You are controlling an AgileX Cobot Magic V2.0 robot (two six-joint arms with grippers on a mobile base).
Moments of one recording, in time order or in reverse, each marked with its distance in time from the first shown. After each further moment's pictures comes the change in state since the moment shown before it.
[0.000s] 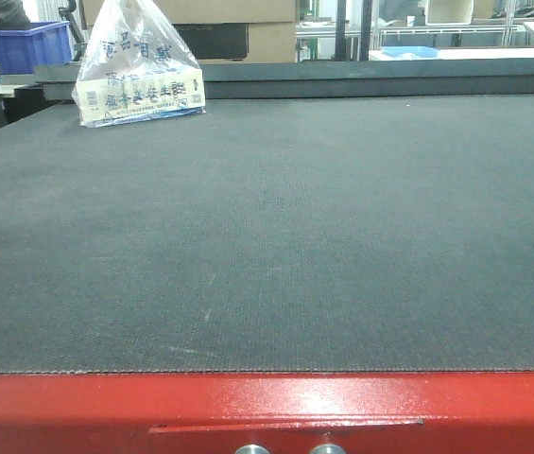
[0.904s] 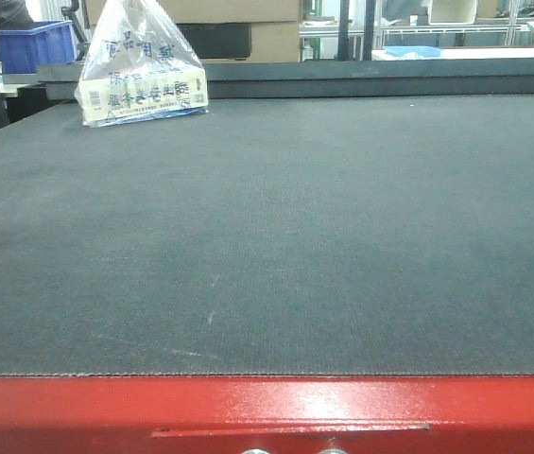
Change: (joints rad) left arm 0.000 0.472 -0.619 -0.017 0.510 0.000; right arm 0.000 0.386 -0.528 0.011 0.470 0.000
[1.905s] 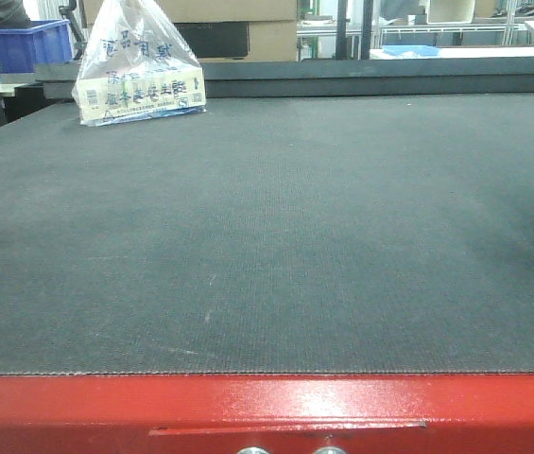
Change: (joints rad) left arm 0.000 0.796 -0.426 -0.148 0.172 0.000; right arm 0.085 1.001 -0.589 0.037 0.478 0.289
